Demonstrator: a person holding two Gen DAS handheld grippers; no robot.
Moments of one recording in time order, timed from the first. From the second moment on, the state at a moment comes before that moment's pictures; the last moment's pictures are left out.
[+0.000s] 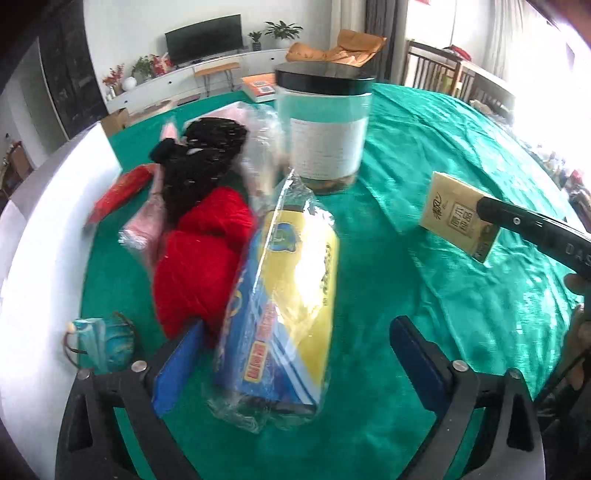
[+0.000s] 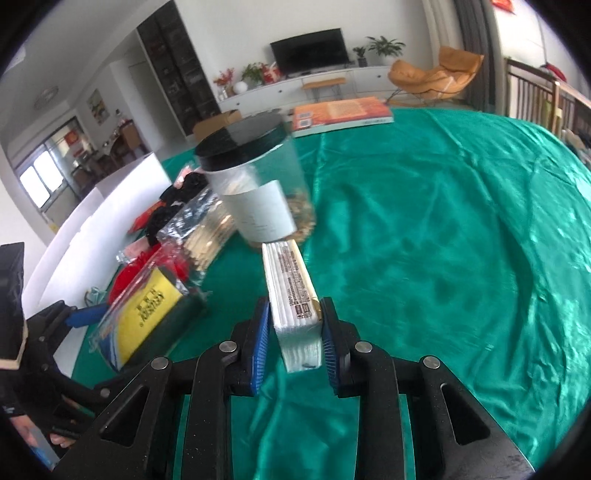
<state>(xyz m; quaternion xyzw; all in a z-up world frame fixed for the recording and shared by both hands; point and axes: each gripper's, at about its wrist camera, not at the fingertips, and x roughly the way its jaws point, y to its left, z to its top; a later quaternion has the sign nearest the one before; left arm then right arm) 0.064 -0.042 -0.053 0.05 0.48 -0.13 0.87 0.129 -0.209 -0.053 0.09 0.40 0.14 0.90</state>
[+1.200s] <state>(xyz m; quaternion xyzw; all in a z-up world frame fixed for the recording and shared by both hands) 0.018 0.237 0.066 -0.07 0.40 0.08 0.91 0.177 -0.044 0.093 0.13 0.34 0.35 0.86</state>
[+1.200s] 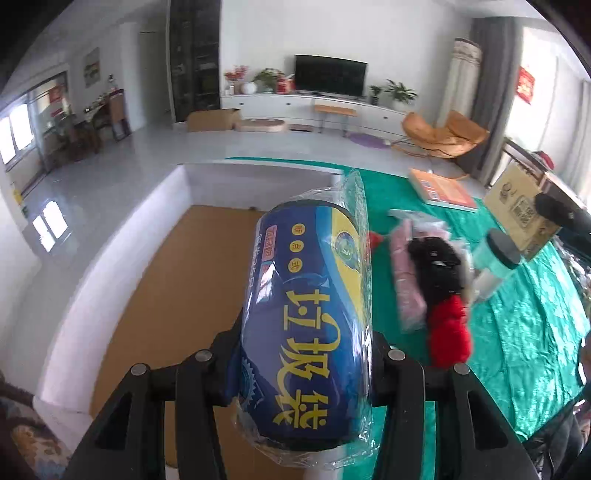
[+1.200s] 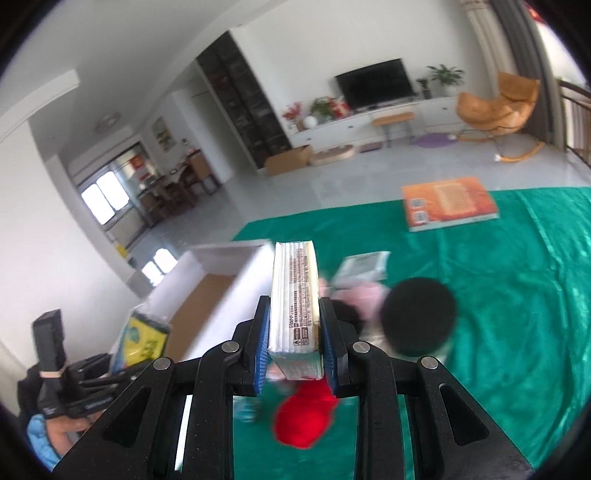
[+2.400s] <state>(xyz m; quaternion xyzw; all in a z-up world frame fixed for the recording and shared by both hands) 0.070 0.024 -0.112 0.04 0.46 -0.08 0.88 0.125 -0.207 -0.098 0.04 0.44 -0.06 0.89</state>
